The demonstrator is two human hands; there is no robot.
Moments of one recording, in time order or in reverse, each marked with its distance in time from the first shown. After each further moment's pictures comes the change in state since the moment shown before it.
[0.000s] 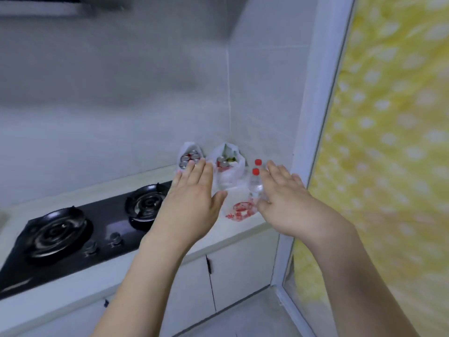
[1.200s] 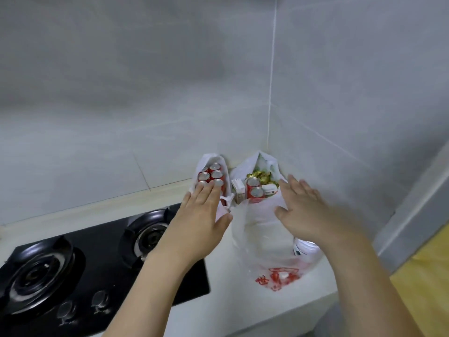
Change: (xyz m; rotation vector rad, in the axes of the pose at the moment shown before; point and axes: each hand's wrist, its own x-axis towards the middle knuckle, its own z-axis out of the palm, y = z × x) left_hand 0.265 -0.141 0.120 -0.071 -0.176 -0.111; right_hand 0.362 0.061 0.071 0.025 -0.164 -0.001
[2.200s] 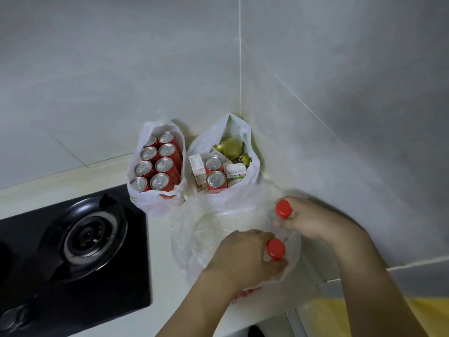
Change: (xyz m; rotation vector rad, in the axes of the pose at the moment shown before) left_hand 0.142 0.119 0.194 -0.226 -0.425 0.070; right_hand 0.141 0.184 0.052 0.372 -0.326 0.066
